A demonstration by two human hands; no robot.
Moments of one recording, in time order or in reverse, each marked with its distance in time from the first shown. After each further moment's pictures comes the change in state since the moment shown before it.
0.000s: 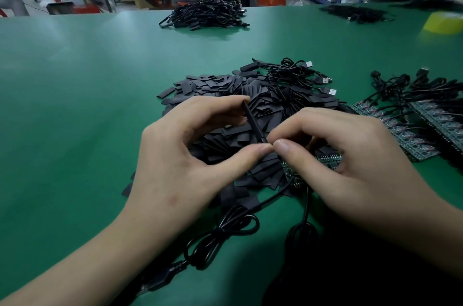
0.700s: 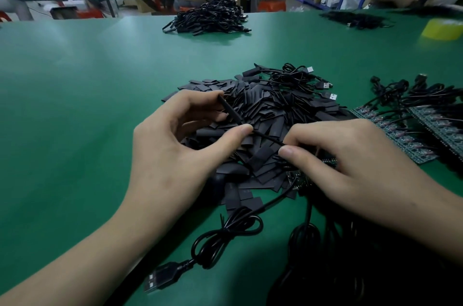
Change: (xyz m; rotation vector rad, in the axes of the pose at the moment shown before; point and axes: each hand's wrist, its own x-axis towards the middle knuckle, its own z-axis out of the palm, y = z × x) left_hand 0.005 -0.009 -0.007 -0.020 0.157 -0.122; right_hand 0.004 0.007 -0.009 -0.288 -0.159 0.077
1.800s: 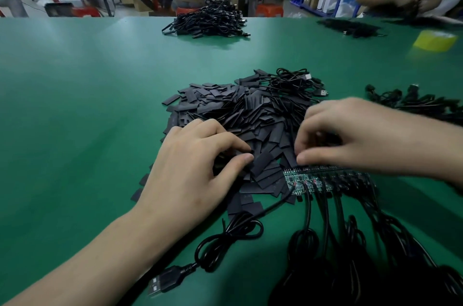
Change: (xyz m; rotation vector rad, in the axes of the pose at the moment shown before) left_hand 0.000 -0.001 -0.002 0.649 -0.306 0.218; right_hand 0.043 0.033 -0.037 -0.166 -0.449 -0.002
